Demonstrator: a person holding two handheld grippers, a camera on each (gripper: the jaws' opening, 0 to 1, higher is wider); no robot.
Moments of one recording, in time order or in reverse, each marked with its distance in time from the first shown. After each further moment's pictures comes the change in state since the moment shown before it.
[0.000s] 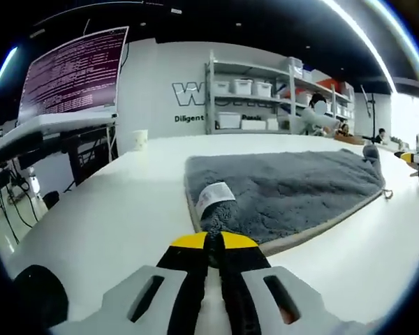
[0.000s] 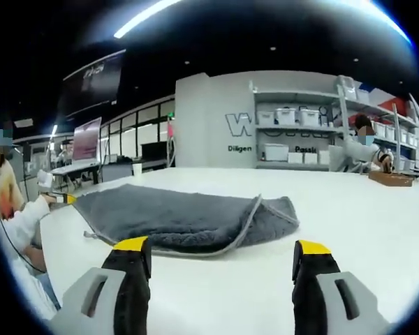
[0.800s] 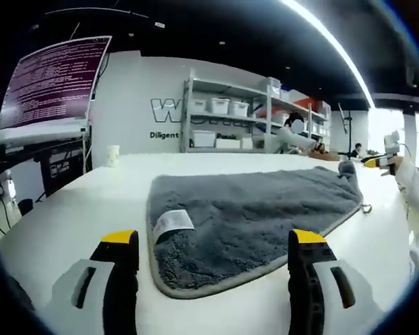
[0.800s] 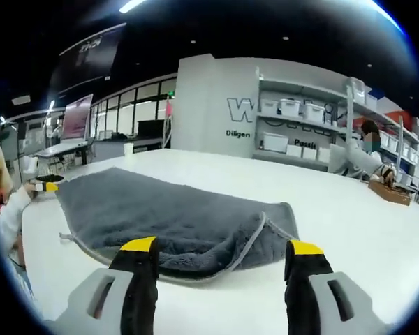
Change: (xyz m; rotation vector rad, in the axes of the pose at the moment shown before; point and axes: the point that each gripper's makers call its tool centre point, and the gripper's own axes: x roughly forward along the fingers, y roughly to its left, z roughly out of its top) left arm 0.017 -0.048 0.020 0.013 -0.085 -0.201; right arm 0.063 -0.019 0.016 -0.094 0.121 -0.046
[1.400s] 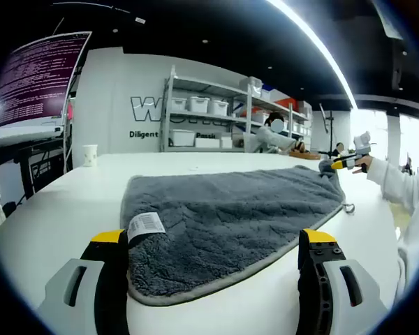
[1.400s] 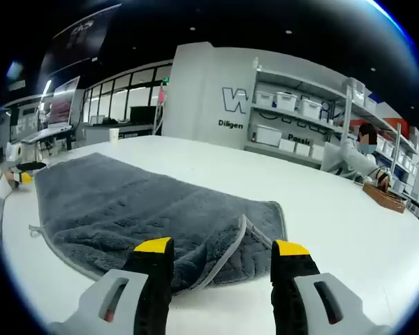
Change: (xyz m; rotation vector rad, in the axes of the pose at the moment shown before) left arm 0.003 -0.019 0.004 -0.019 -0.020 -0.104; right arm 0.041 -0.022 -0.009 -0.061 0.054 -0.042
